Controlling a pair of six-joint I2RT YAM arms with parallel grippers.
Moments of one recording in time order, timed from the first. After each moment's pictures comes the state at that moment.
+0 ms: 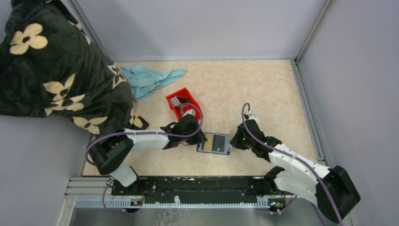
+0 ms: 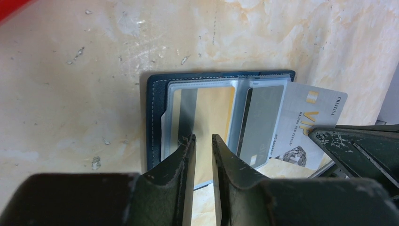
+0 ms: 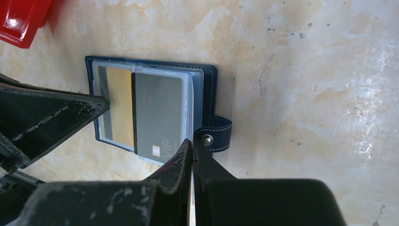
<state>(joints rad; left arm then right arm) -0.90 1.60 0.70 0.12 -0.04 -1.01 0.63 0.95 0.40 -0.26 0.07 0.80</state>
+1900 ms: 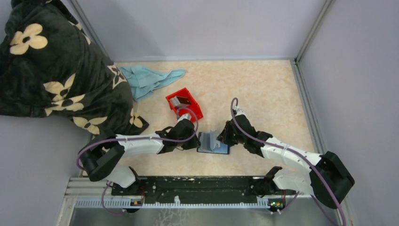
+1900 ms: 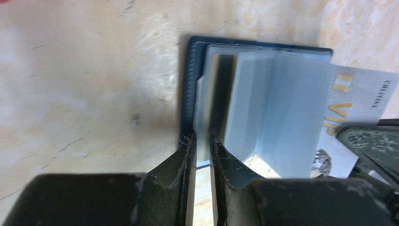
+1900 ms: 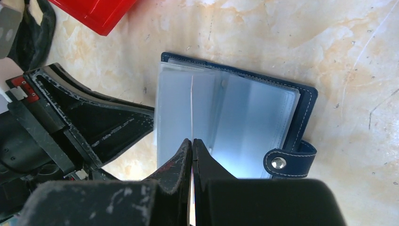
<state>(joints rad) -0.92 1.51 0.63 0.07 -0.07 -1.01 0.74 1.09 0.51 -0.12 -0.01 0.84</state>
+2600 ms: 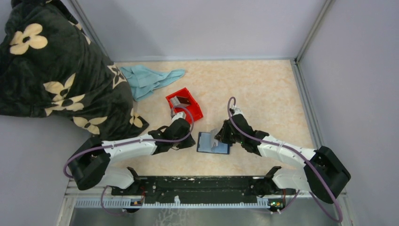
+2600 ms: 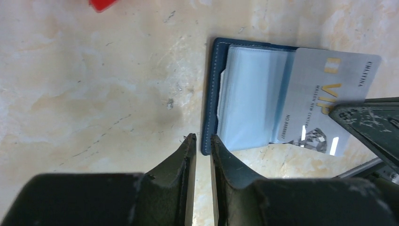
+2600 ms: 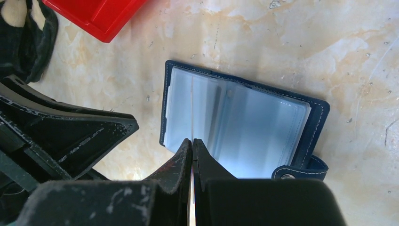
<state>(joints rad) -0.92 1.36 0.63 -0.13 -0.19 -0.95 0.75 1.16 0.51 -0.04 0.00 0.85</state>
